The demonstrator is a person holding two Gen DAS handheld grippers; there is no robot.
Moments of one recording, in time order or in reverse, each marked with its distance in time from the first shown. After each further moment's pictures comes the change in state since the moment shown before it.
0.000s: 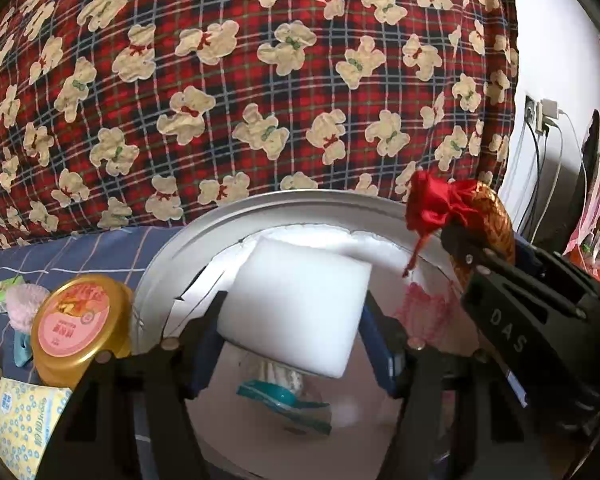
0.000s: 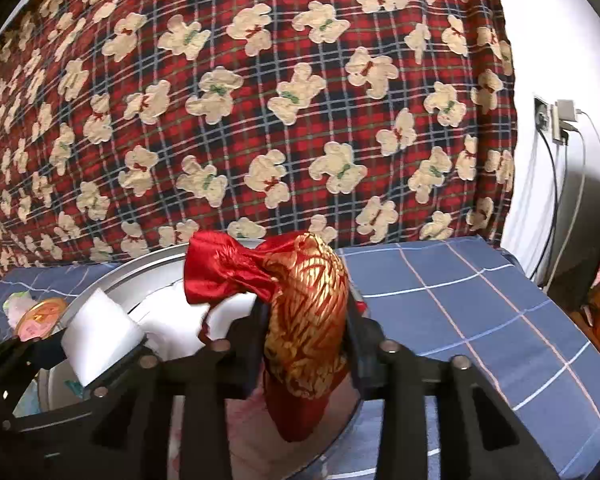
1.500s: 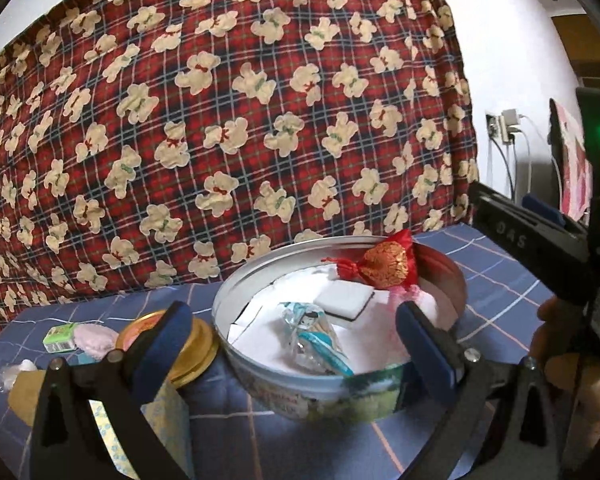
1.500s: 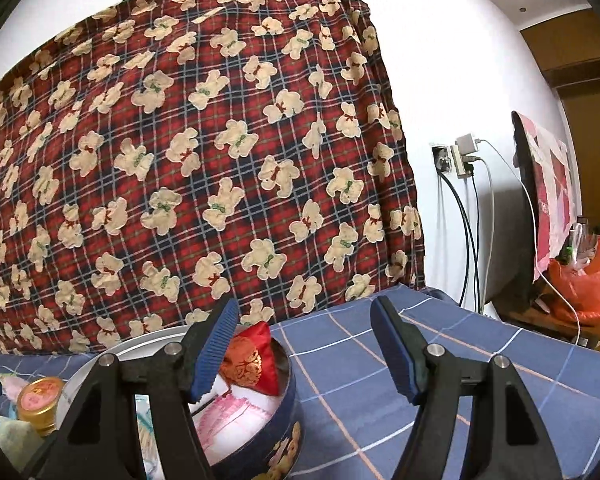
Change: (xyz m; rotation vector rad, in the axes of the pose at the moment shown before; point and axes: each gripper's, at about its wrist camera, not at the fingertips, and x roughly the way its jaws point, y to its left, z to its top) left arm -0.098 0.012 -0.036 0.140 -0.266 0.030; right arm -0.088 -0.022 -0.015 0.175 -0.336 -0.219
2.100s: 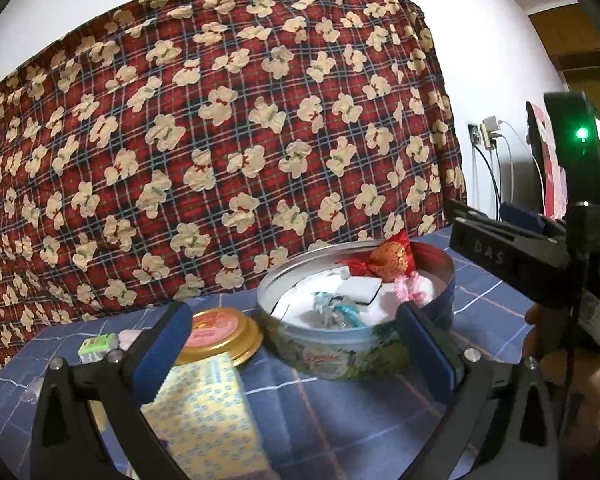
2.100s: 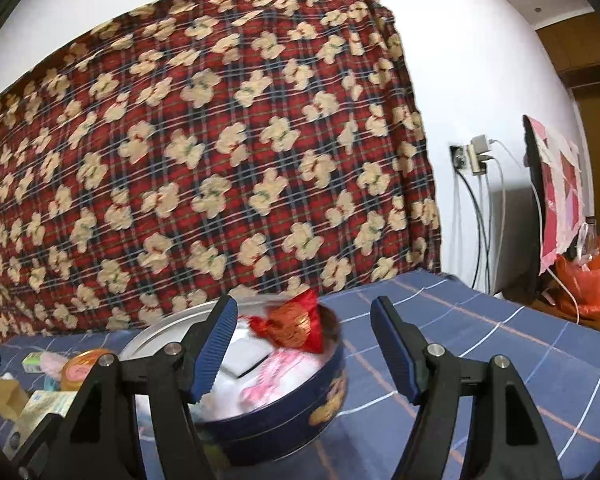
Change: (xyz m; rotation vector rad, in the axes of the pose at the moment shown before) left arm -0.065 0.040 -0.017 0.056 -0.077 -0.007; right arm -0.057 0.043 -0.015 -0.026 0.041 0.071
